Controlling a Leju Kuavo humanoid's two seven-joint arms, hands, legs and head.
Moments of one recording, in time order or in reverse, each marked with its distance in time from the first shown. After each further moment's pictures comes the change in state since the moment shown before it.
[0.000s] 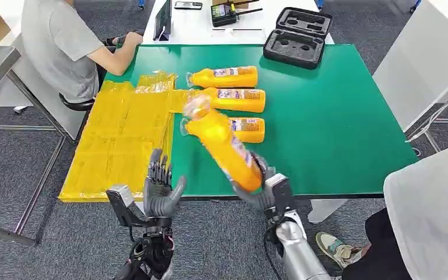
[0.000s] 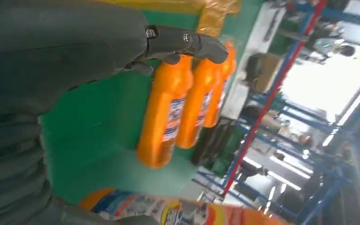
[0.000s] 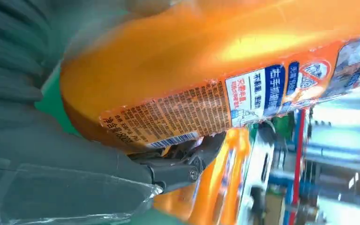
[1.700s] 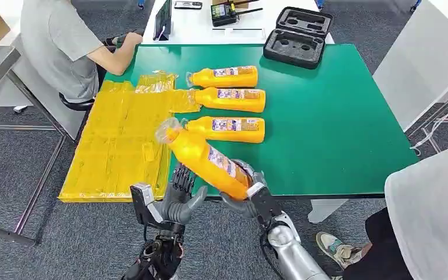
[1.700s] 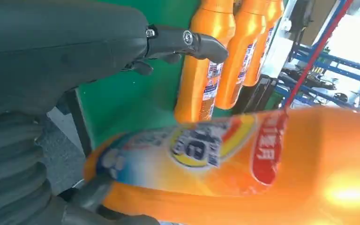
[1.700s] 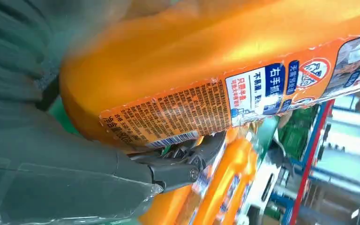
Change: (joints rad) left arm -0.039 0.013 -0.105 0.102 0.044 -0.095 0.060; right arm -0.022 -0.036 0.158 0.064 0.034 -0.103 0.000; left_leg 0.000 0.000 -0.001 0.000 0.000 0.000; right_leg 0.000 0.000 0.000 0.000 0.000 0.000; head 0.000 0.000
